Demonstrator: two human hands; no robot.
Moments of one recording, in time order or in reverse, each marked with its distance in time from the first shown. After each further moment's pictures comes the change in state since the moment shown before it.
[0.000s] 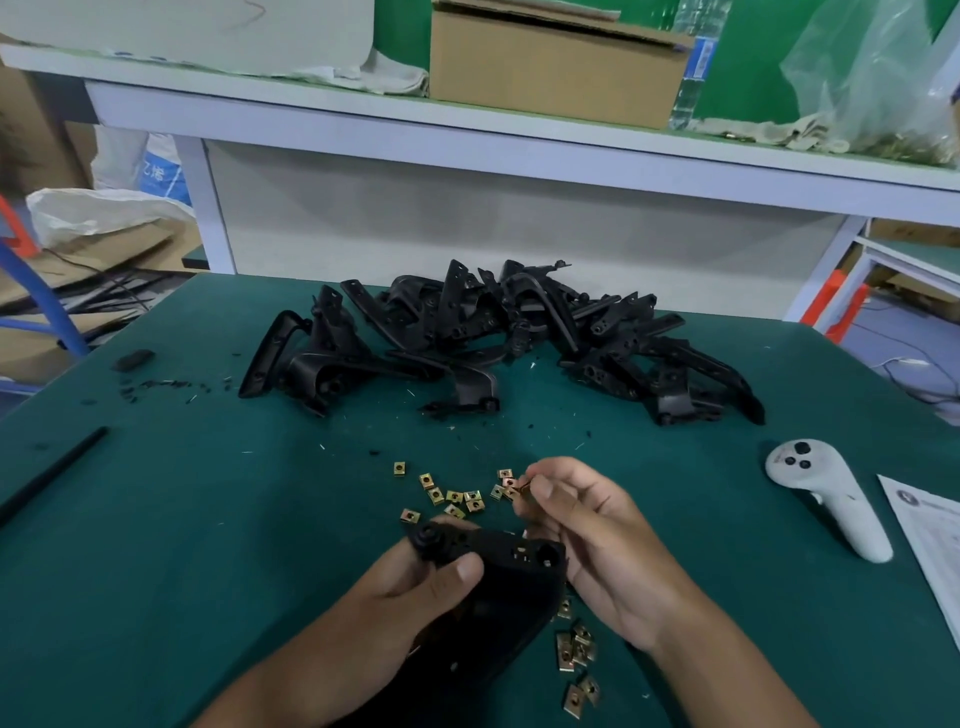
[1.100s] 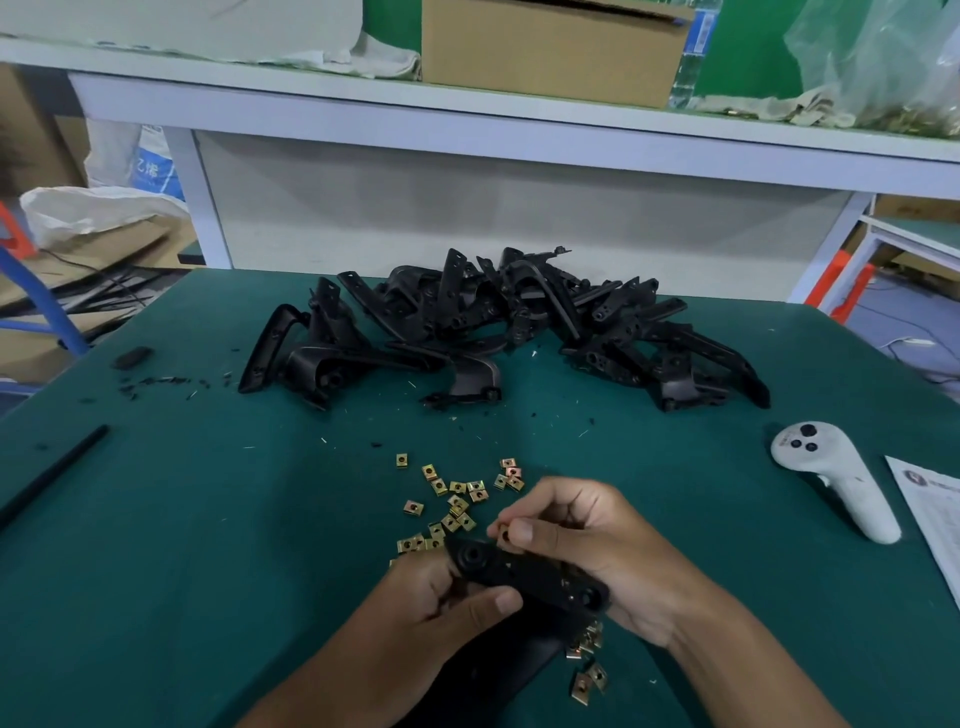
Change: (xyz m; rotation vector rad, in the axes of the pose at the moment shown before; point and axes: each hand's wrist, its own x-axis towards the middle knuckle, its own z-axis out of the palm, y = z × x) left_hand 0.002 -0.011 0.010 0.346 0.059 0.114; right_hand -0.009 -0.006 0.003 -0.262 -0.121 0.126
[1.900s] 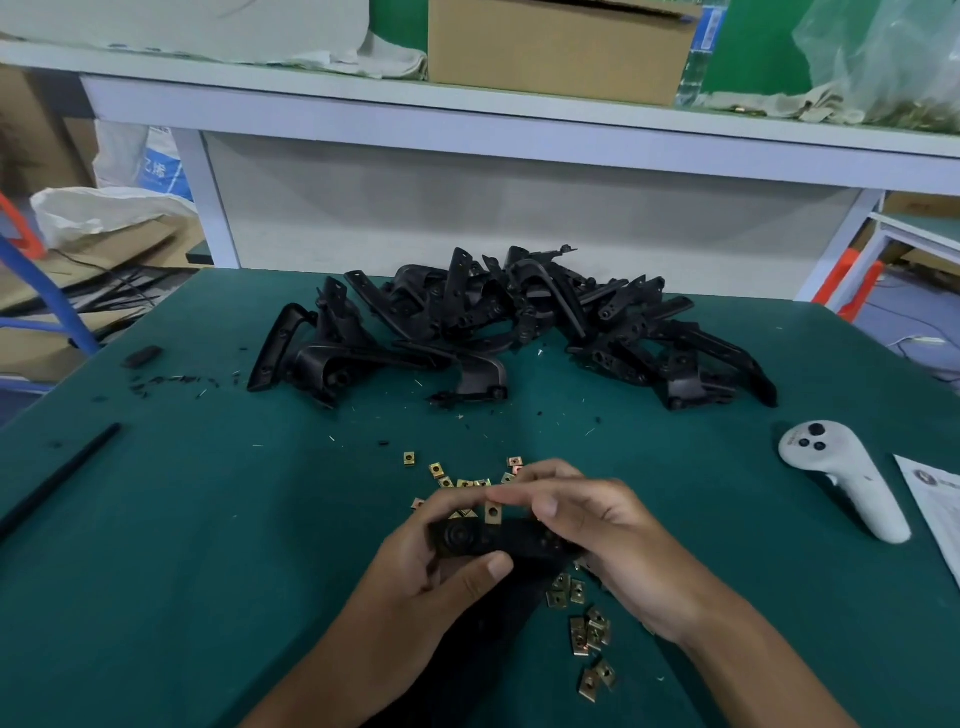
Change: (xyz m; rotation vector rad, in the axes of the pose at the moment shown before) left_hand 0.000 0.013 -0.002 -0.140 0.127 0.090; right_hand 0.003 0.011 -0.012 -0.295 -0.033 -0.181
